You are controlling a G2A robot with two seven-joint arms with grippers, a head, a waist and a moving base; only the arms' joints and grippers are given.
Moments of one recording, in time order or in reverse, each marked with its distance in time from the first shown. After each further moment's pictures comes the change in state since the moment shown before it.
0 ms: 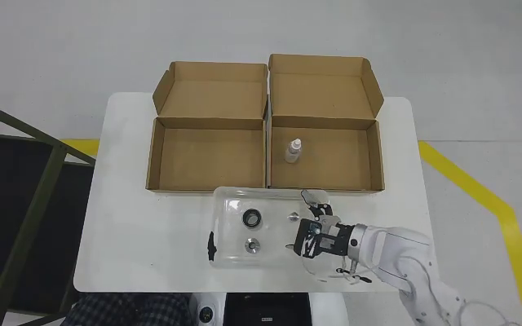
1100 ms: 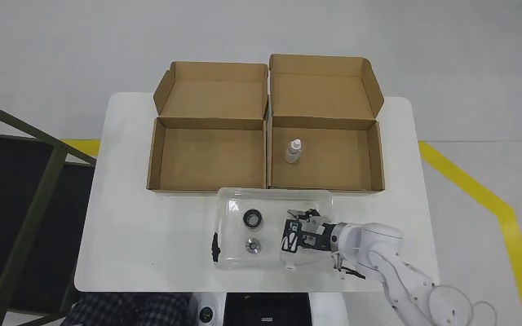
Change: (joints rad) left arm 0.000 0.000 0.000 0.000 0.000 0.000 0.000; right arm 0.118 -0.010 -0.163 0.153 -0.092 0.053 0.142
